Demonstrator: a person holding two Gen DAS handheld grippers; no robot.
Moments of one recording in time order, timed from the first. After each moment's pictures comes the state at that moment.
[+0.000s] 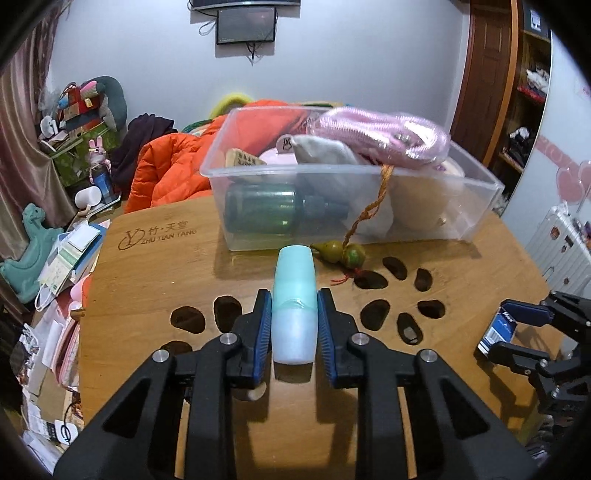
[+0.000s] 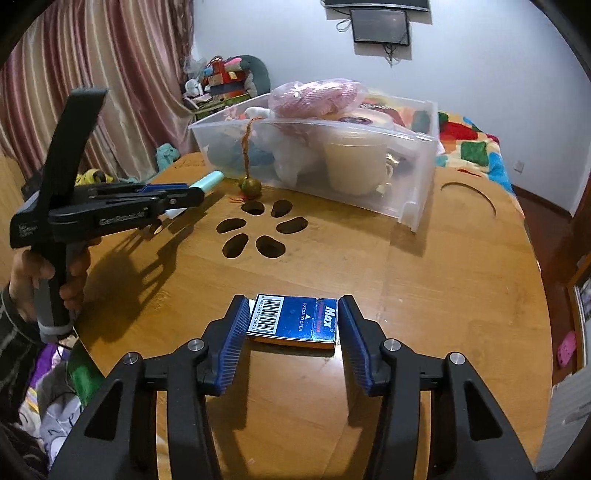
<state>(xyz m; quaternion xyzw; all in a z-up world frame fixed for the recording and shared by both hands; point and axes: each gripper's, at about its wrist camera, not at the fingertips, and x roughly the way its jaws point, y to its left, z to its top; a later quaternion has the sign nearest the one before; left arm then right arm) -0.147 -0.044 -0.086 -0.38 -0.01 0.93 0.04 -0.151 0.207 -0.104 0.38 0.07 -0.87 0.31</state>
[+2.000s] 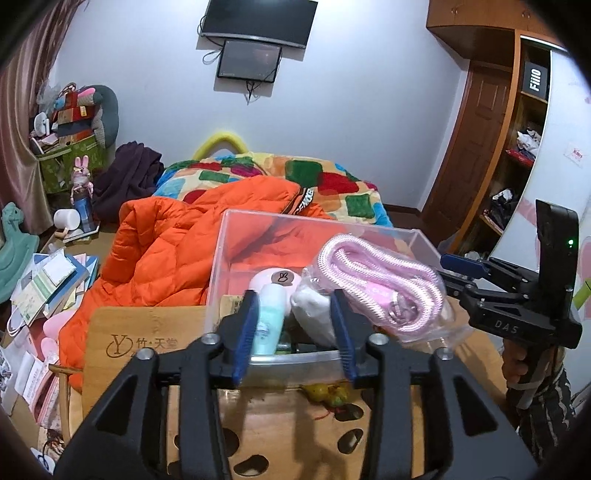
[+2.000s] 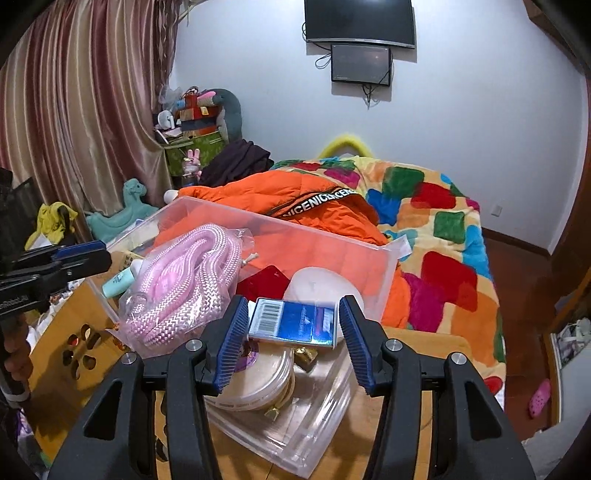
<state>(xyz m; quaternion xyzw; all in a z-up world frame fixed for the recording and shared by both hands) -0.200 -0.064 -0.023 -0.30 -0.08 0.95 0.07 -0.290 0.186 -0.033 0.30 0.09 -0.91 0.27</state>
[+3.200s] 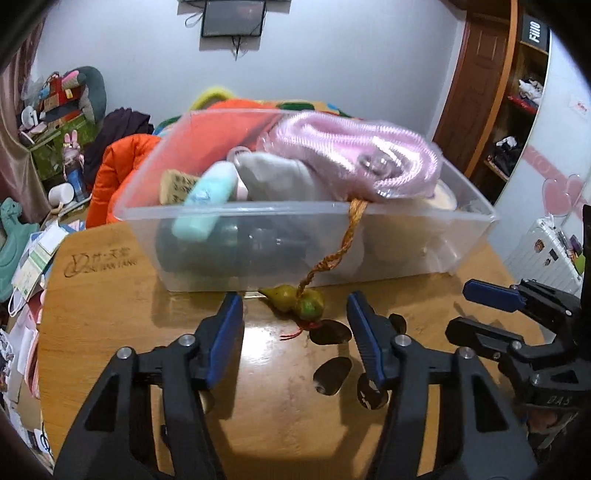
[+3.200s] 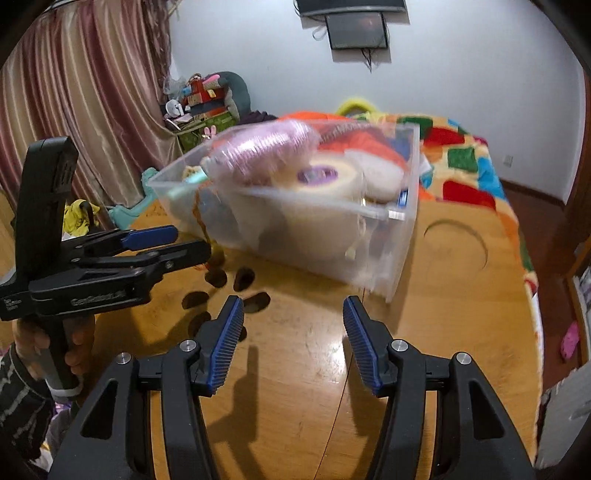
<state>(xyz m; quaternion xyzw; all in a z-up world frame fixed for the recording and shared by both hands) -0.189 -0.015 -0.090 -0.39 -0.04 0.92 0.07 -0.206 0.200 -0.091 0.38 0.02 -0.88 0.30</state>
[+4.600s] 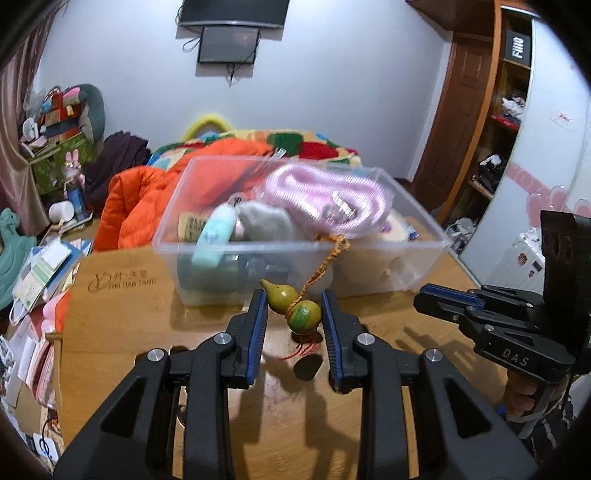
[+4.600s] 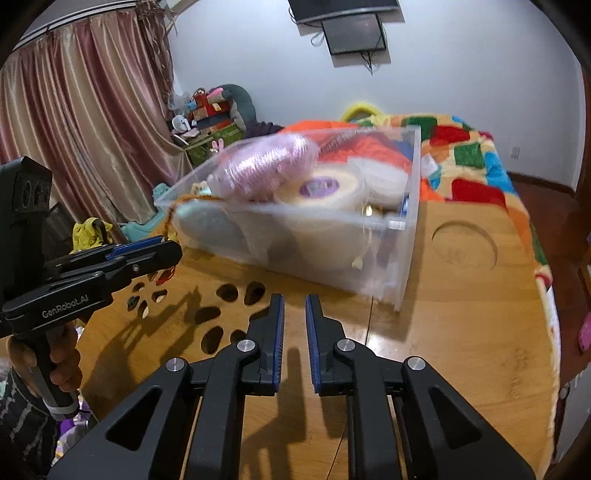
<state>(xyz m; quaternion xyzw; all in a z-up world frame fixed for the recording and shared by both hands) -0.157 -0.021 -0.046 -0.33 -0.05 0.94 0.10 -0.204 0.205 -0.075 0.35 0.00 -0.88 0.31</state>
